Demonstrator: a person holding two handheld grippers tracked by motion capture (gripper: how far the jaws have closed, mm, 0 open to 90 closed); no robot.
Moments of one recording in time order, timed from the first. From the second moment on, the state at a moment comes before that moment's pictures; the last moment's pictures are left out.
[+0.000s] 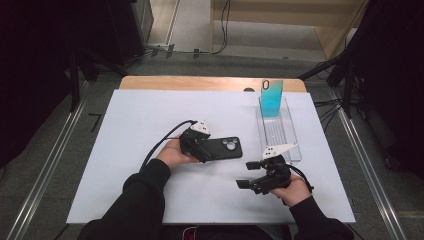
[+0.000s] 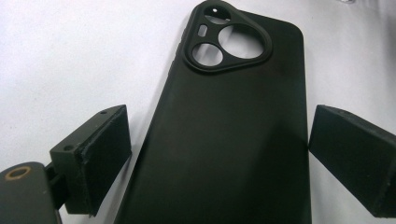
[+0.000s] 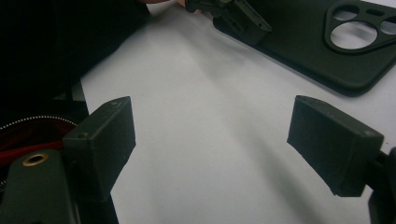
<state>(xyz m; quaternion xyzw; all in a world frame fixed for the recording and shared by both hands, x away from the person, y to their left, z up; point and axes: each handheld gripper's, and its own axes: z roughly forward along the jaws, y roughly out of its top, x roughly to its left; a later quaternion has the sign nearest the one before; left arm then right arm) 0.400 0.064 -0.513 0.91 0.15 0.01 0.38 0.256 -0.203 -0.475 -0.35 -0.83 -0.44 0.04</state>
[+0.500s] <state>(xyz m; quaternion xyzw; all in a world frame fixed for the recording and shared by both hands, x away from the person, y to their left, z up) 0.394 0.060 -0.513 0.93 0.12 0.03 0.36 0.256 -0.203 -0.476 -0.35 -0.83 -0.44 0.04</state>
